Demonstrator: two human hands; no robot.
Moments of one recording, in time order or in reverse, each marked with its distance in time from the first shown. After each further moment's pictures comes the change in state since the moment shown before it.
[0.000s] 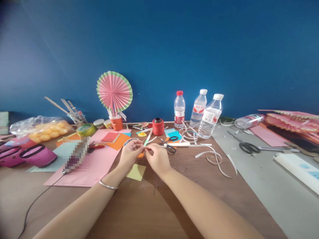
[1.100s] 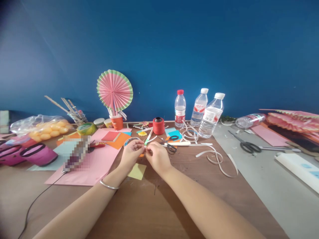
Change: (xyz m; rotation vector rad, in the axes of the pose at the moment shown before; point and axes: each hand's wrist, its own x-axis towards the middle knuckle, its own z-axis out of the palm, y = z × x) left_hand -0.003 0.003 0.003 0.068 0.002 -0.007; right_hand -0.001 0.005 0.001 -0.054 -0.062 -0.084
